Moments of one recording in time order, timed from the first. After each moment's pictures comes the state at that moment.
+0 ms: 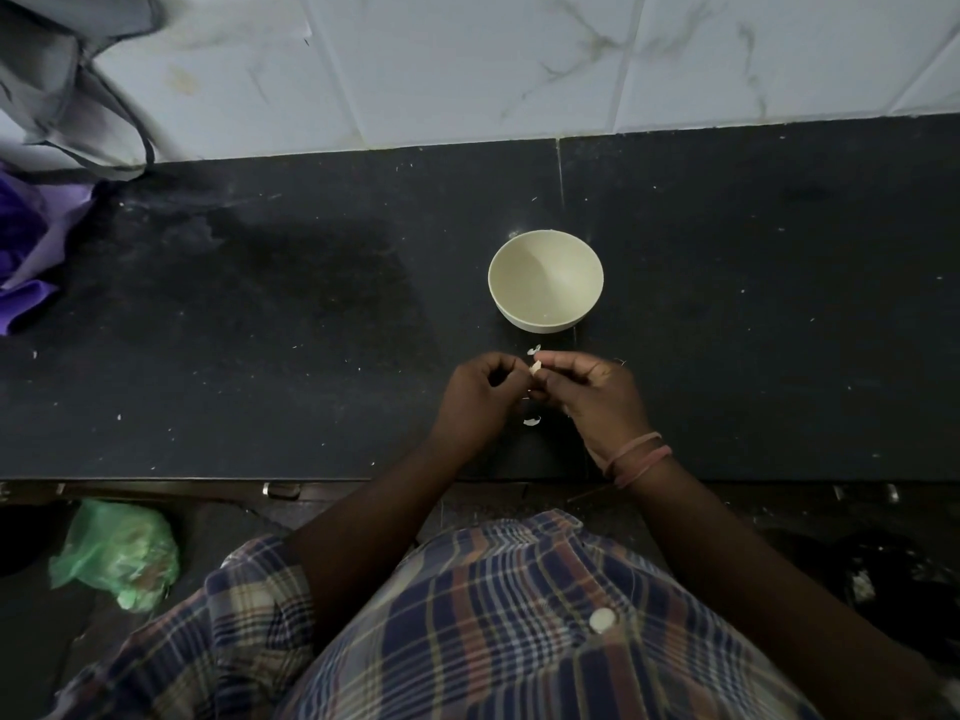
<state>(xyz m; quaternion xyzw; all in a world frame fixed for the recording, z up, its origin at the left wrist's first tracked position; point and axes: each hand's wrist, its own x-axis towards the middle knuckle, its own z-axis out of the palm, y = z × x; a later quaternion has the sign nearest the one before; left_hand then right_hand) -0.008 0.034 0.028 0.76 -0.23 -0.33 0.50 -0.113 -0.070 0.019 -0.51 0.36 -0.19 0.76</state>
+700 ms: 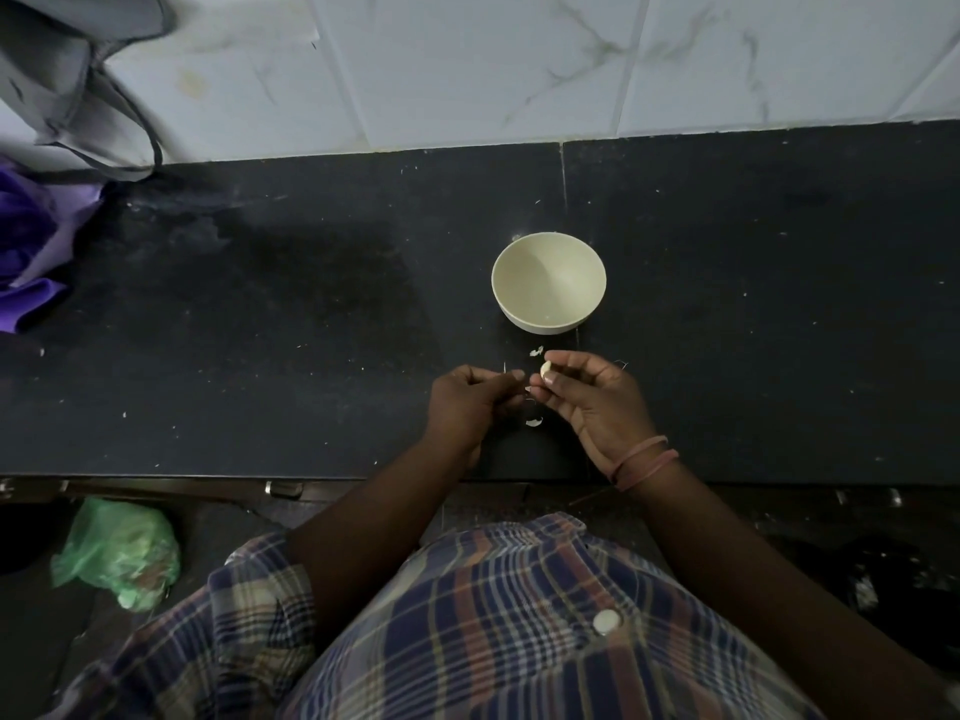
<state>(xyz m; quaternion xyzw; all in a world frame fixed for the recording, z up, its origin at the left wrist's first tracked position) -0.008 0.037 0.029 0.65 0.04 -0.41 0.64 -0.116 -0.066 0.026 -0.36 0.35 -0.21 0.84</state>
